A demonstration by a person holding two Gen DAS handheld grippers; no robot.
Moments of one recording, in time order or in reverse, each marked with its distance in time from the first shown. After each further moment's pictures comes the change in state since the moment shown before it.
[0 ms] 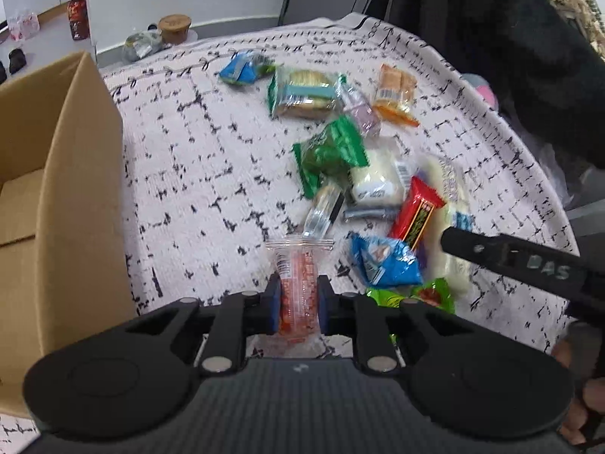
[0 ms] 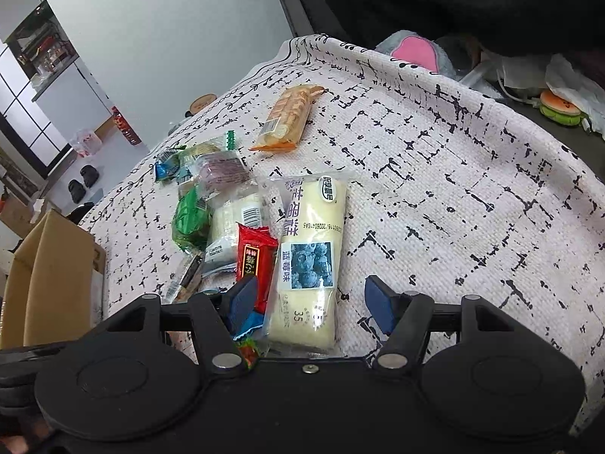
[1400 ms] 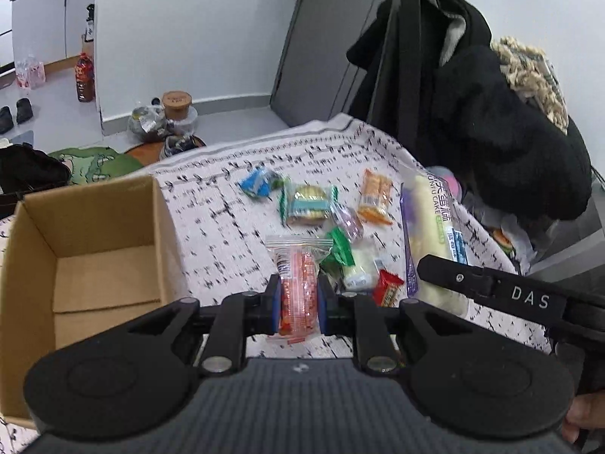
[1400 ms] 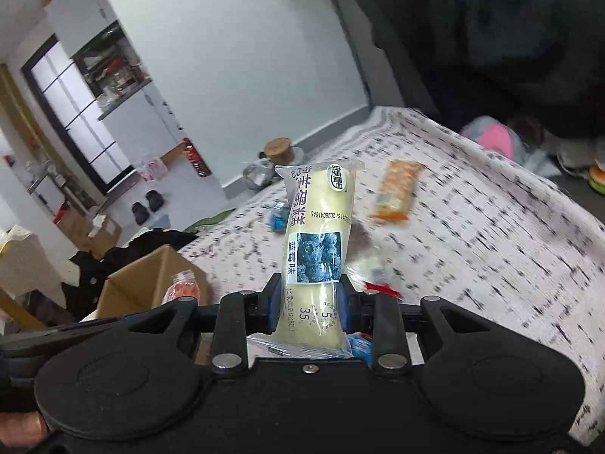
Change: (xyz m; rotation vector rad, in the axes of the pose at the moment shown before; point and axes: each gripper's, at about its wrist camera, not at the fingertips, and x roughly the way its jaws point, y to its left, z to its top) left arm -0.096 0.027 0.022 0.006 -0.237 -0.044; right arm -0.065 0.066 0.019 -0.086 -0.140 0.196
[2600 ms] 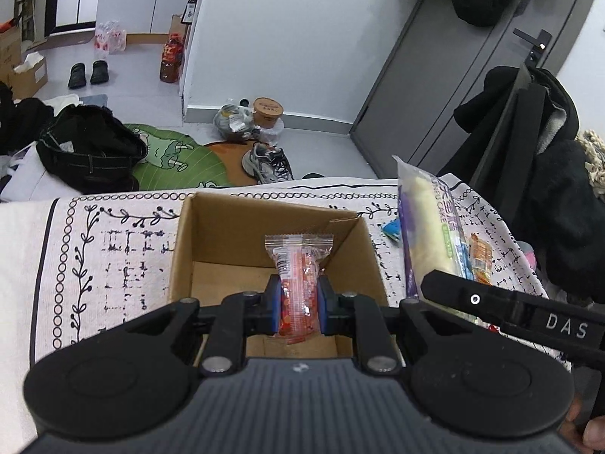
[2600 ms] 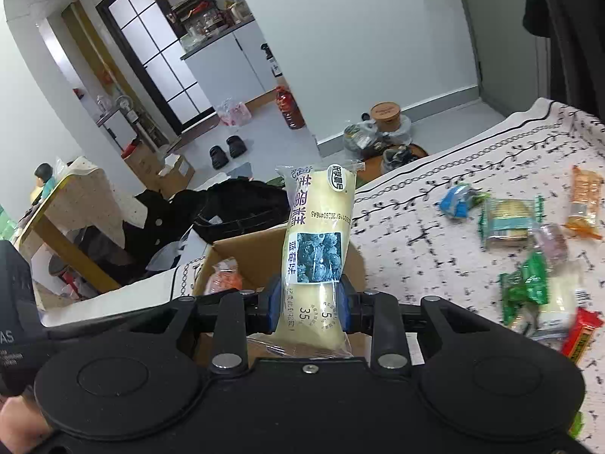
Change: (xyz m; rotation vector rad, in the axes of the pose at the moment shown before) left arm -0.029 0.149 0.004 -0.232 -0.064 0.111; right arm 0.077 0.135 -0.002 -0.157 0.131 0.216
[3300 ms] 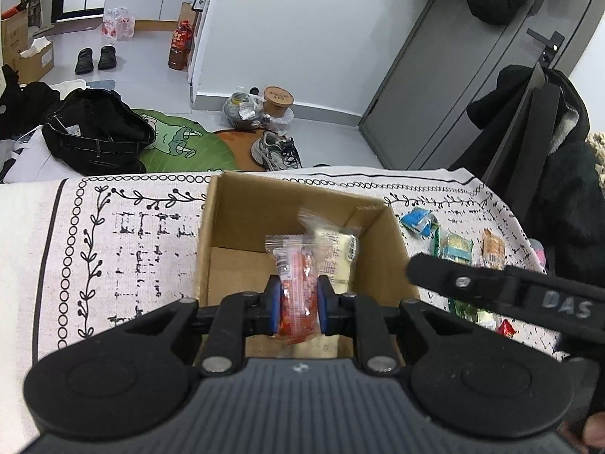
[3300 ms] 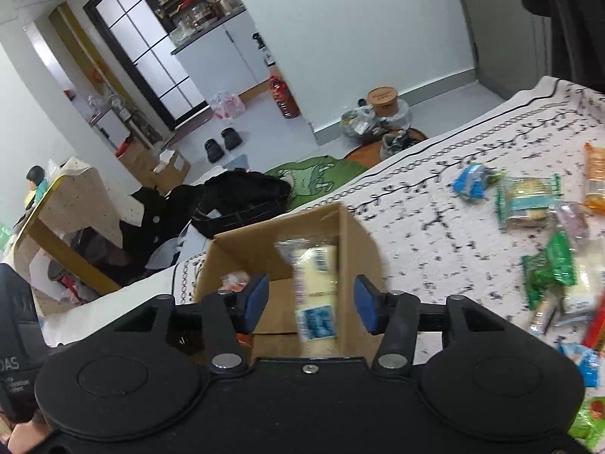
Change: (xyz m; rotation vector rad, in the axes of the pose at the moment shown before) left arm 0.008 0.015 -0.004 -0.020 0.032 0.008; right arm 0.013 0.009 -0.004 0.049 0.025 -0.022
